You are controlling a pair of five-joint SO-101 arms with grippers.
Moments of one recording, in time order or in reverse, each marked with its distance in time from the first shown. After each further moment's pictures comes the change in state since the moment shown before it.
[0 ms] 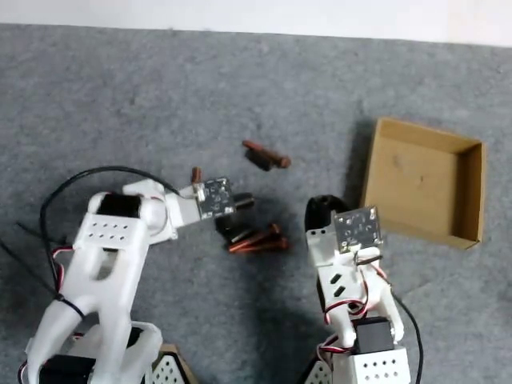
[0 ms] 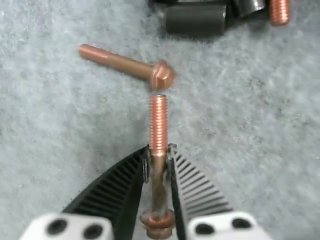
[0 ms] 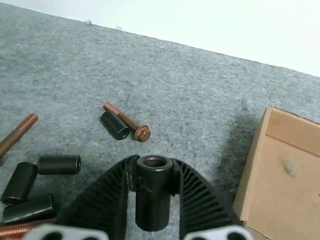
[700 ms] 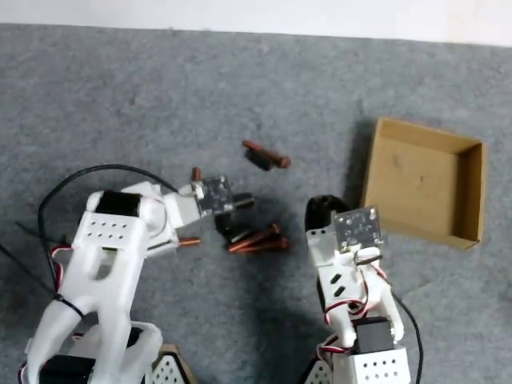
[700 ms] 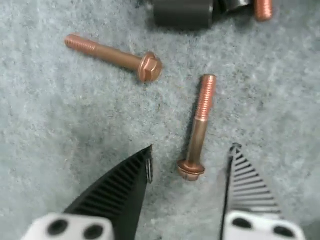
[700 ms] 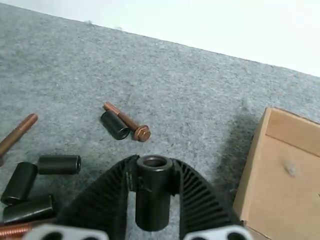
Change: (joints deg) left arm -0.1 0.0 -0.9 4.6 6.6; right arm 0.0 0.0 0.0 0.0 0.0
